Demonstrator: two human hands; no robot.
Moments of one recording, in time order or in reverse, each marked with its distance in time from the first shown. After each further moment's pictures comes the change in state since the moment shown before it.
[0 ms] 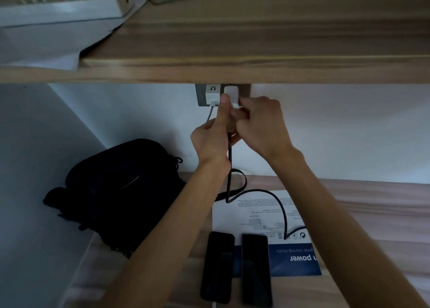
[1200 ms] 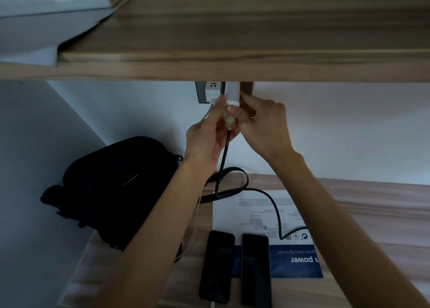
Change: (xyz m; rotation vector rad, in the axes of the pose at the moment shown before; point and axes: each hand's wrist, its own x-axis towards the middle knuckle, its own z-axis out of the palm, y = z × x) left_hand 0.017 0.007 -0.019 -0.060 -0.227 -0.113; right_hand 0.001 0.020 0.012 0.037 0.055 -0.077
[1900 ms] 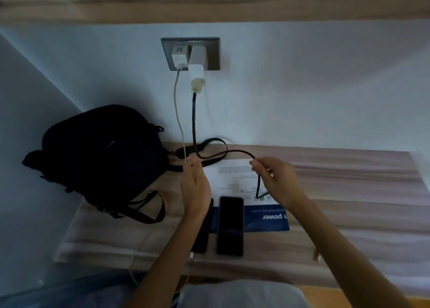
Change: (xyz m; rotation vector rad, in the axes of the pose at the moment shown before) left_hand -0.089 -0.160 -0.052 0.650 0.427 0.060; right_hand -0.185 0.111 -0.036 0.089 -0.319 0.295
